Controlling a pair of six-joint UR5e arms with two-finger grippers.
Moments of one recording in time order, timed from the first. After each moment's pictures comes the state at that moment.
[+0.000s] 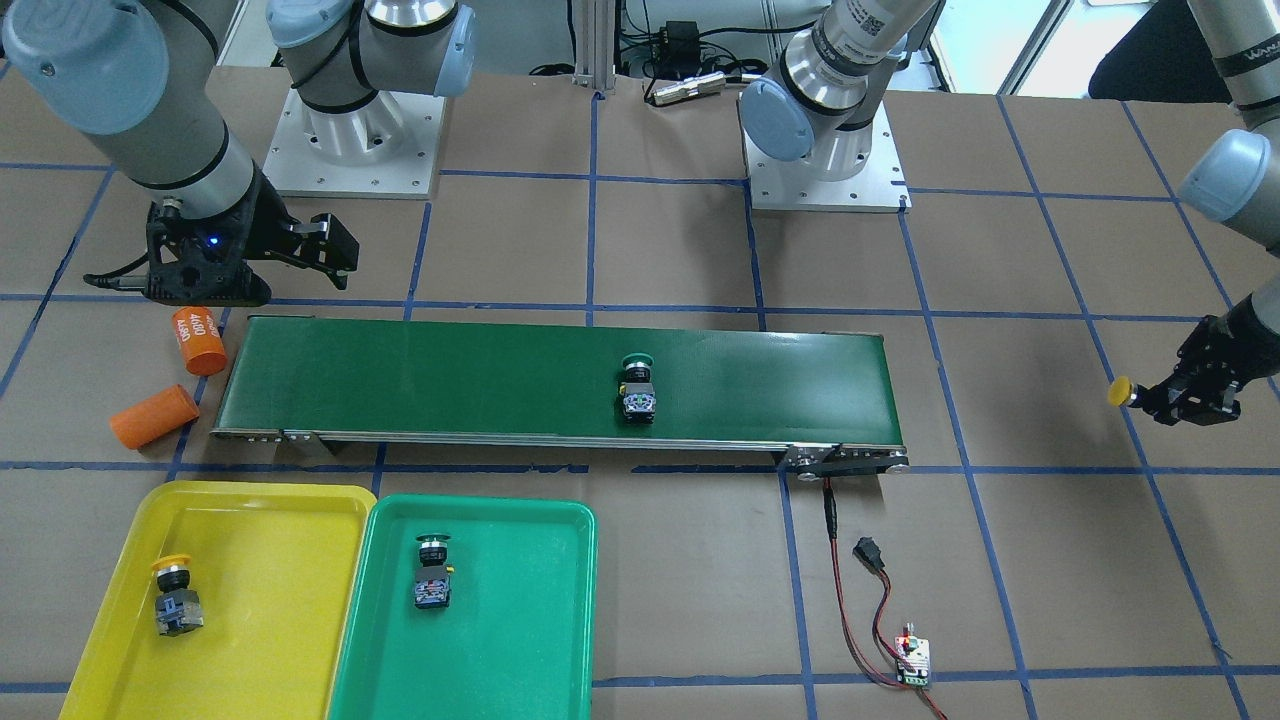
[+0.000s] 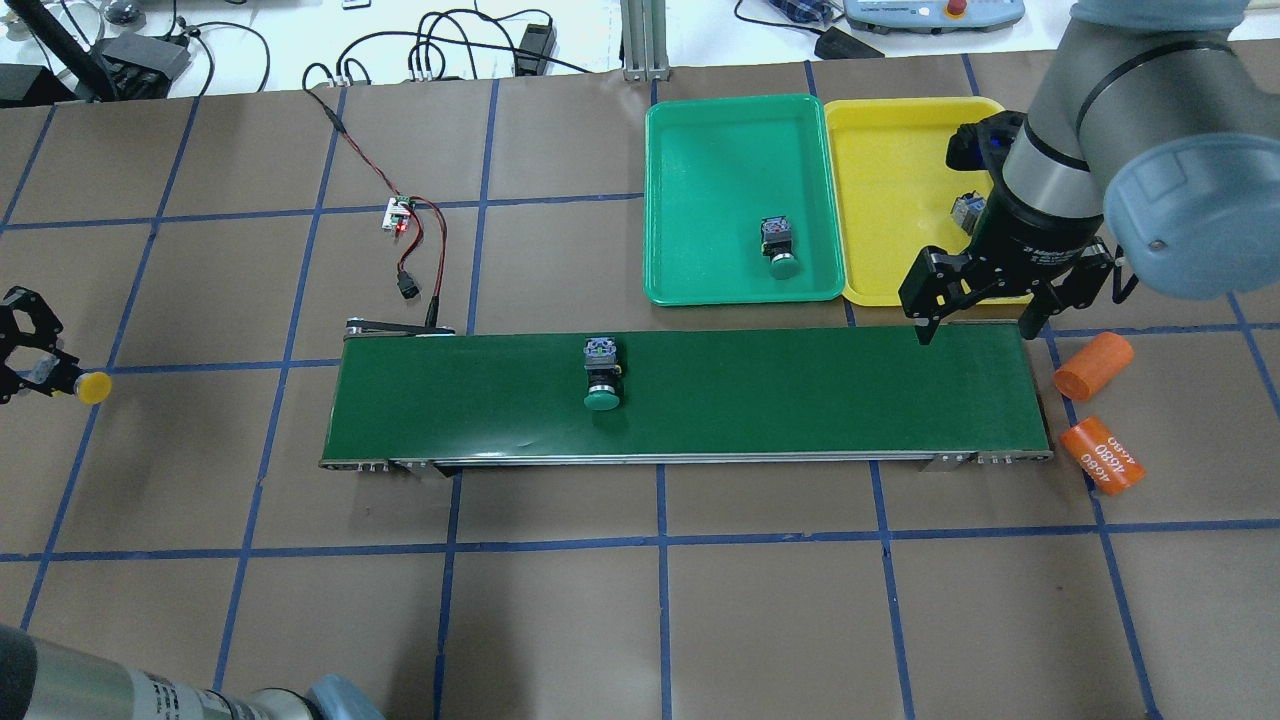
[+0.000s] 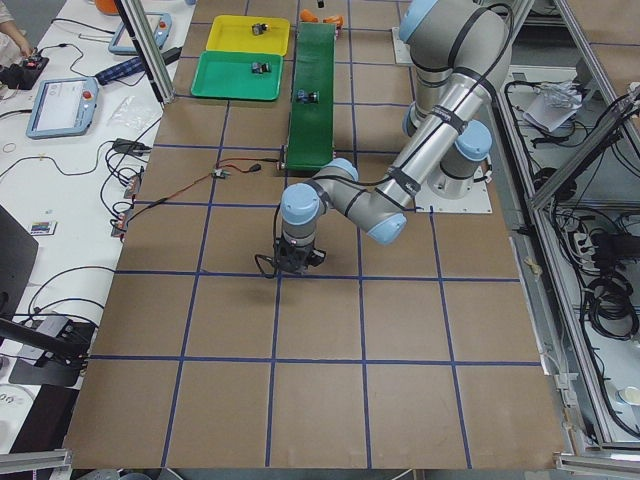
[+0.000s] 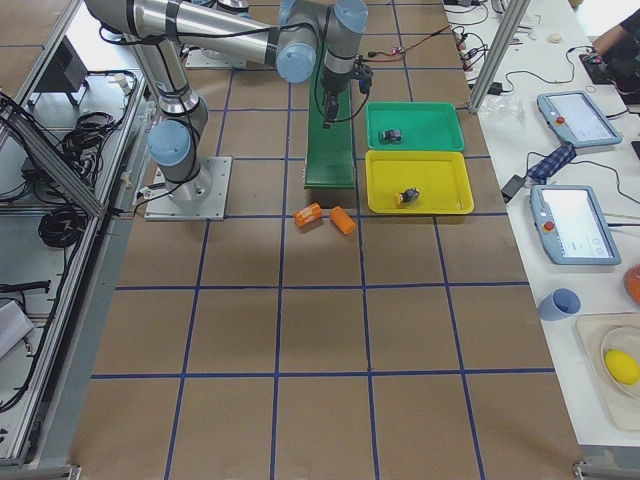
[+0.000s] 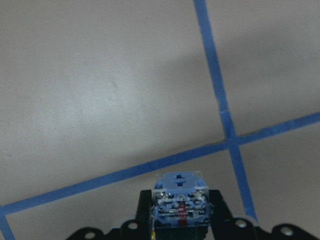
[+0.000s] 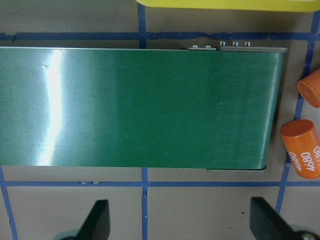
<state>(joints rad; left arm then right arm) -0.82 -1.88 -1.80 -0.98 1.55 -0.31 1.47 -1.57 1.79 -1.63 -1.58 -0.11</state>
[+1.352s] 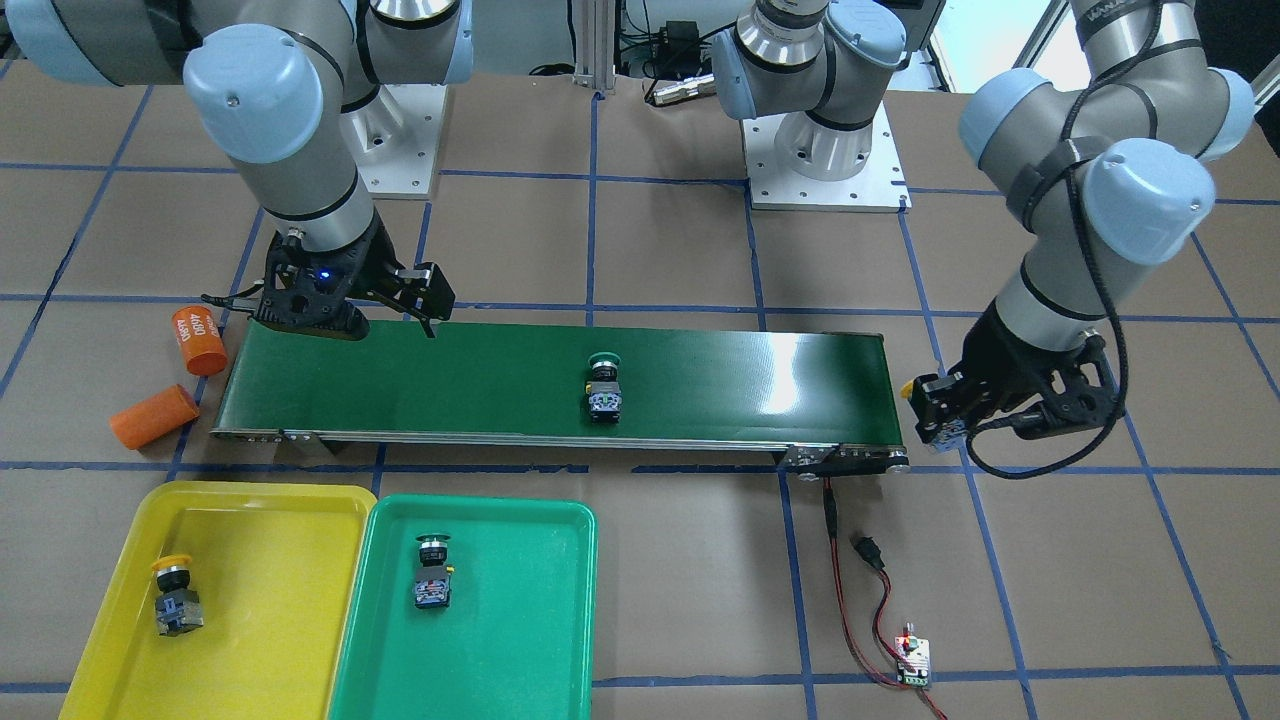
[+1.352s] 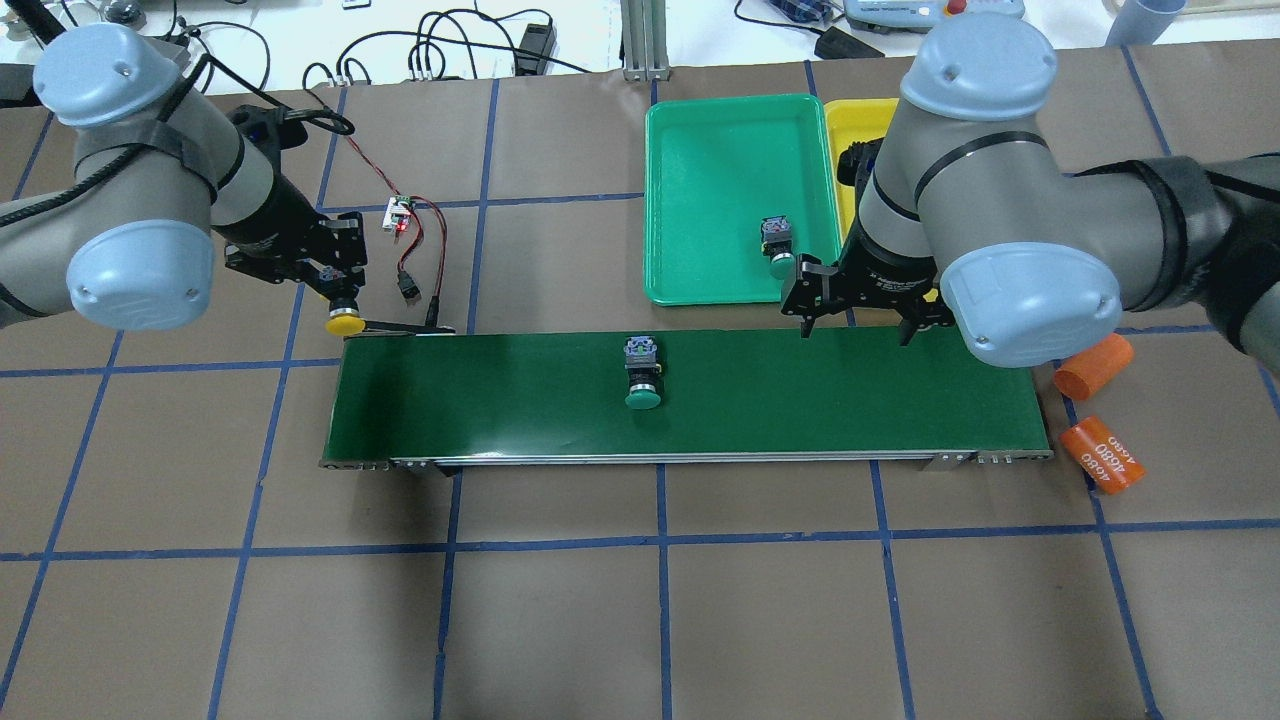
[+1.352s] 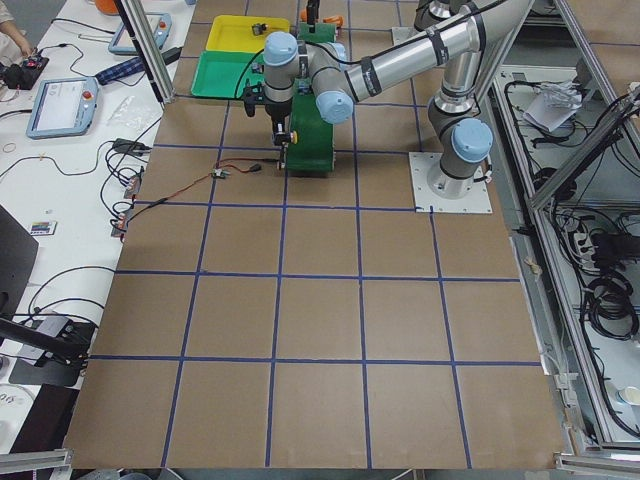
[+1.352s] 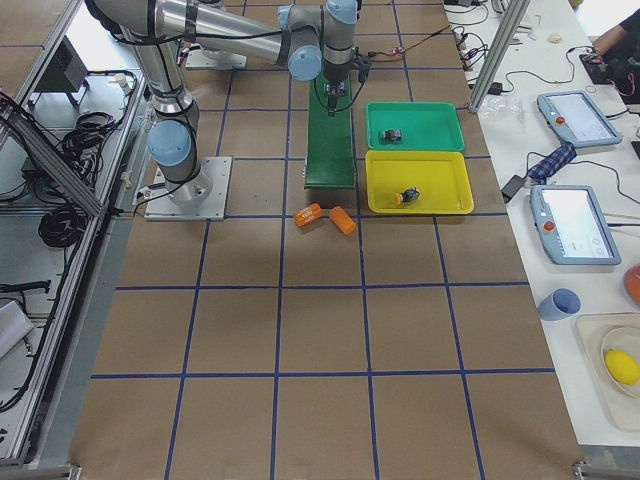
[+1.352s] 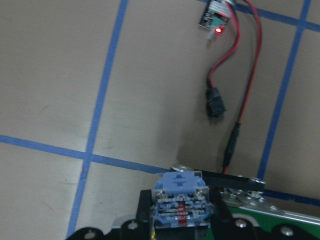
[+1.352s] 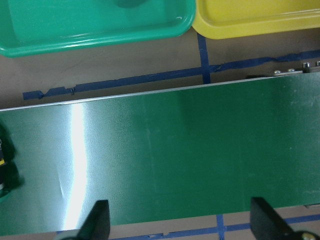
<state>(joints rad) -1.40 -1.74 -1.84 -1.04 1.51 0.03 1.66 -1.51 1.86 -1.89 -1.54 0.22</state>
